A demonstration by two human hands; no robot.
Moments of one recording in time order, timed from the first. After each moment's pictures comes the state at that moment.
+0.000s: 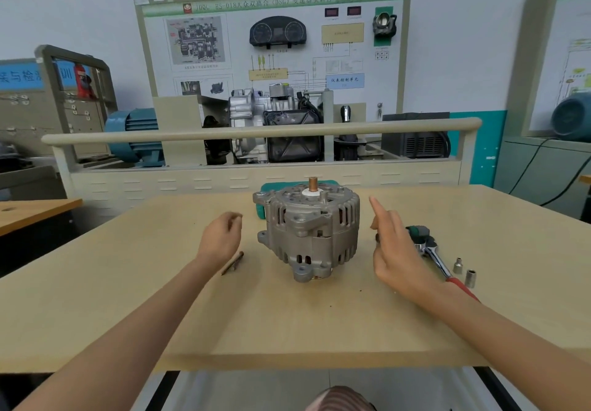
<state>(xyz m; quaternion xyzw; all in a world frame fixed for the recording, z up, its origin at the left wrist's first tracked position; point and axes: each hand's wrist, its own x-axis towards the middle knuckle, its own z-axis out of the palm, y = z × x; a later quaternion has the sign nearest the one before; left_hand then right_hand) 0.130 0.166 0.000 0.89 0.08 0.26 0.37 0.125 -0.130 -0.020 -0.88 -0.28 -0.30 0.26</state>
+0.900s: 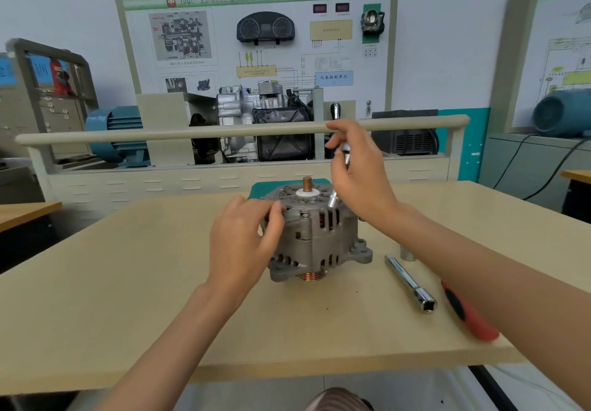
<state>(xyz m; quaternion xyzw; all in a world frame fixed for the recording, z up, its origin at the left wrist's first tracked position) 0.060 0.100 0.029 0.82 -0.15 0.50 0.23 0.124 -0.071 0.086 -0.72 -0.34 -0.46 0.39</state>
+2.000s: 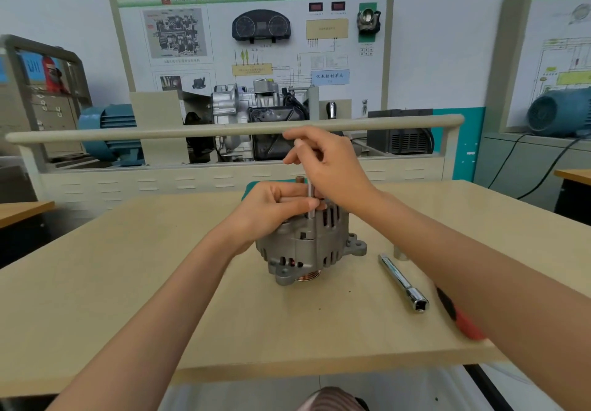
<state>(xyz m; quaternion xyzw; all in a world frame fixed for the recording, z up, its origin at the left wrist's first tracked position) 0.082 0.080 0.073 0.79 -0.25 0.07 0.56 0.109 -0.053 0.107 -0.74 -0.37 -0.34 0.43</state>
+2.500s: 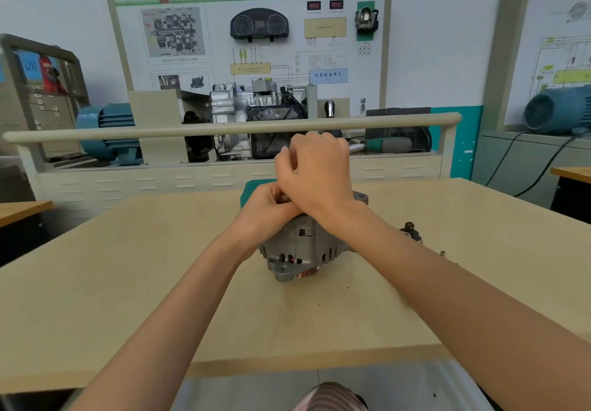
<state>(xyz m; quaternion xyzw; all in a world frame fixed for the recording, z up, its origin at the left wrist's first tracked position) 0.082 0.073 0.062 0.80 -0.17 0.14 0.56 0.096 -0.027 0.099 -0.82 -0.21 -0.50 0.21</state>
